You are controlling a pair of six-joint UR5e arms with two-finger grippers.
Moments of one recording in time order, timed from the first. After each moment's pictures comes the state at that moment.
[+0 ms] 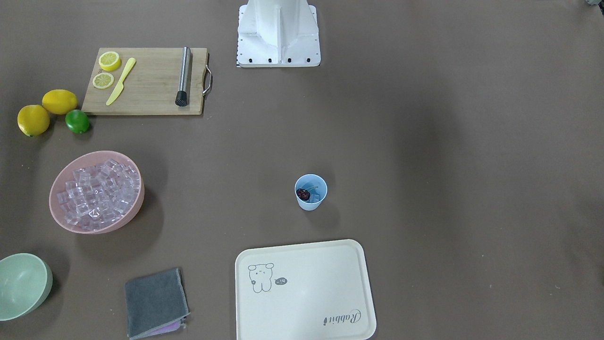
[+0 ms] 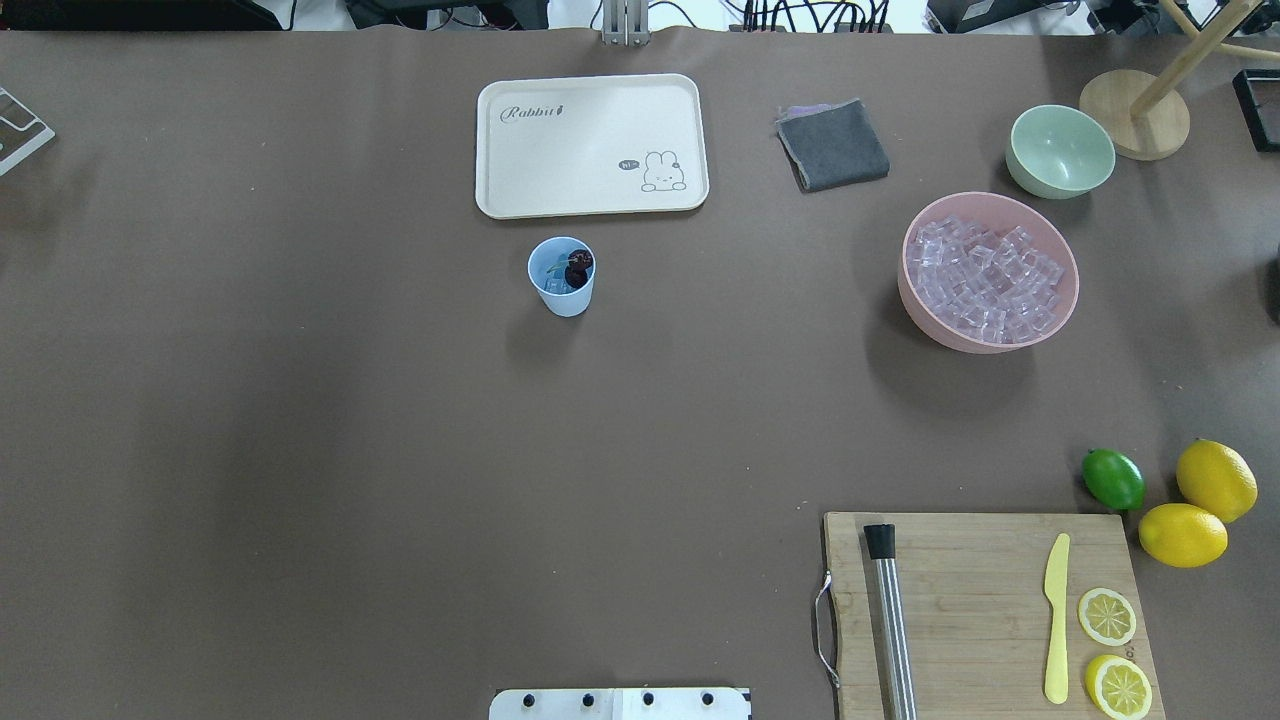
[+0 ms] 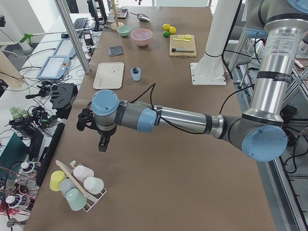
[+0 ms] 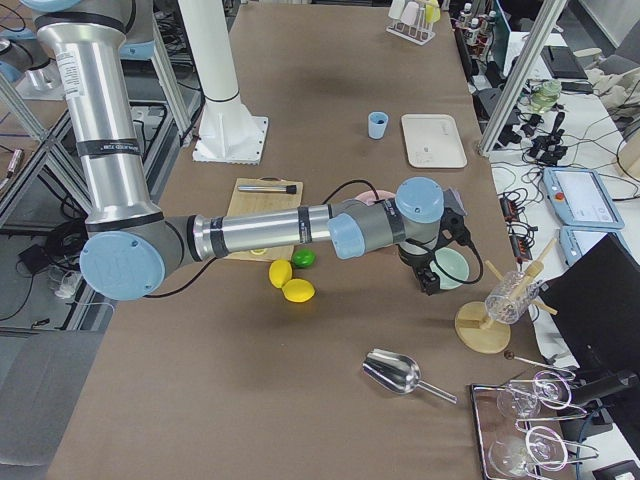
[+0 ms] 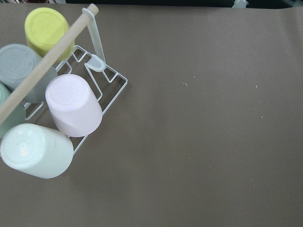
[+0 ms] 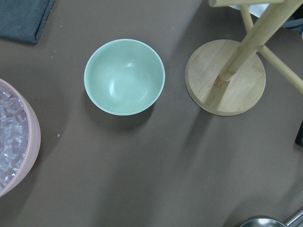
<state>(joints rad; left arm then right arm) -1.65 -1.70 -1.64 -1.68 -2.46 -0.06 1.52 -1.40 1.56 -1.38 2.41 -0.15</state>
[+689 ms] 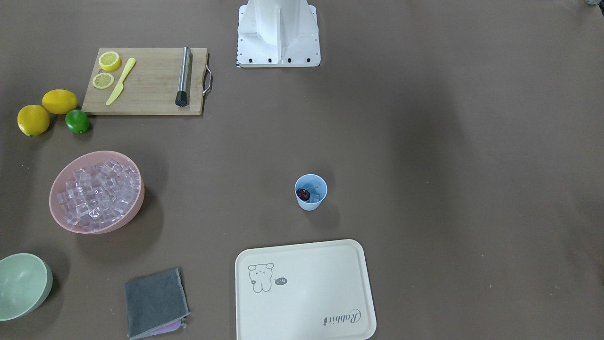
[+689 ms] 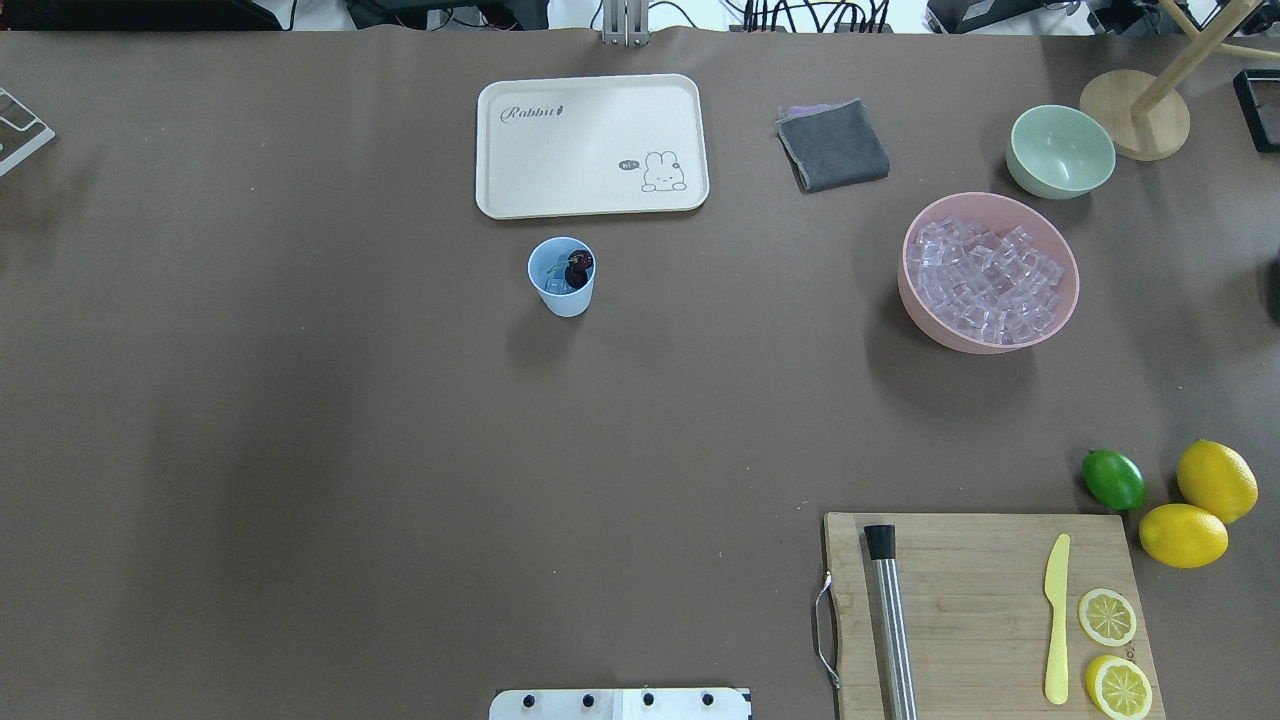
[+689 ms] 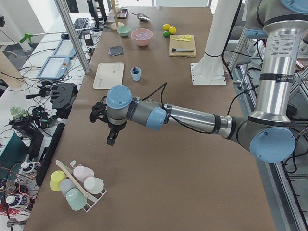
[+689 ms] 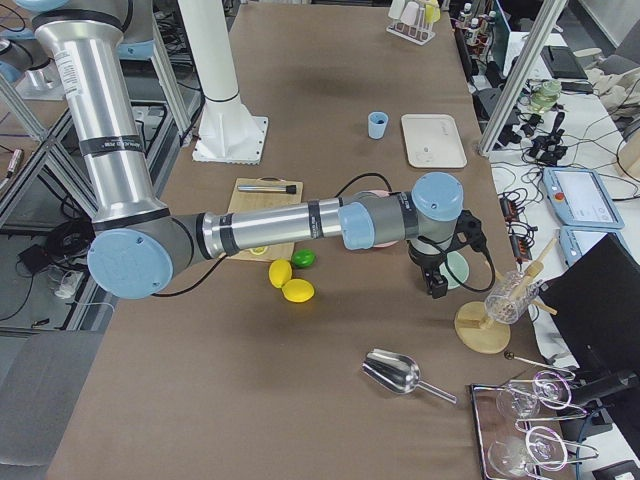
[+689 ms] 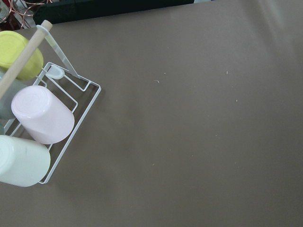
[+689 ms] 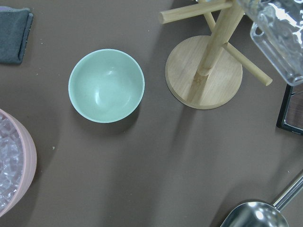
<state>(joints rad) -1.58 -1.61 -1.69 -1.80 -2.43 -0.05 1.57 -1.33 1.53 -1.50 2.42 -0.12</state>
